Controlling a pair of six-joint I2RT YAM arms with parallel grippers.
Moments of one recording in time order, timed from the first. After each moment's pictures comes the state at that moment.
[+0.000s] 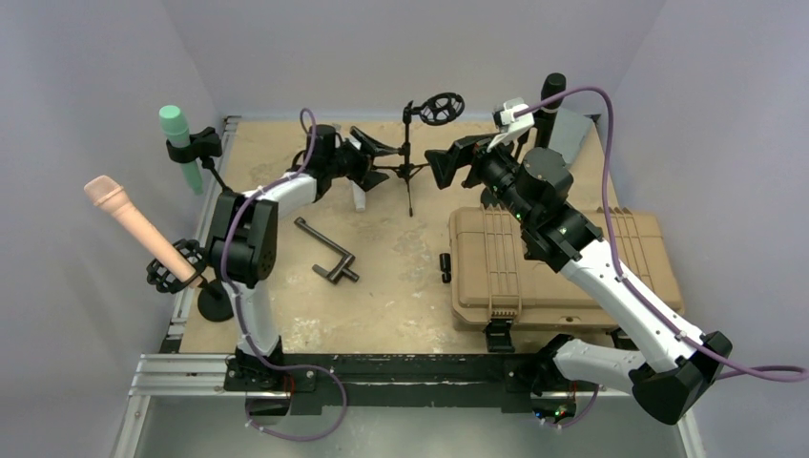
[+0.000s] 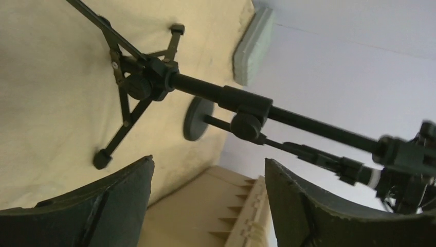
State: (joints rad) left arm -0.25 2.01 1.33 0.23 0.57 -1.41; right arm 0.63 1.12 1.18 -0.02 0.06 0.23
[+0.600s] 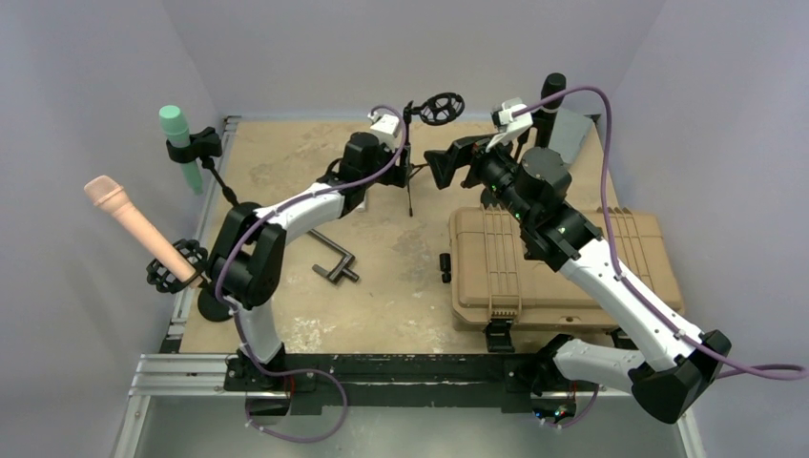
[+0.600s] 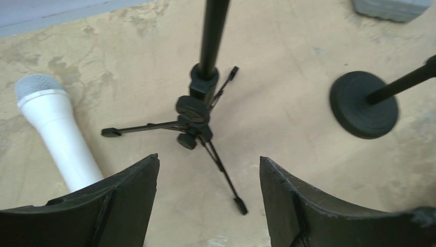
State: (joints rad) left arm -0.52 1.82 1.28 0.17 0.01 -0.17; right arm 0.63 1.12 1.18 -0.02 0.06 0.23
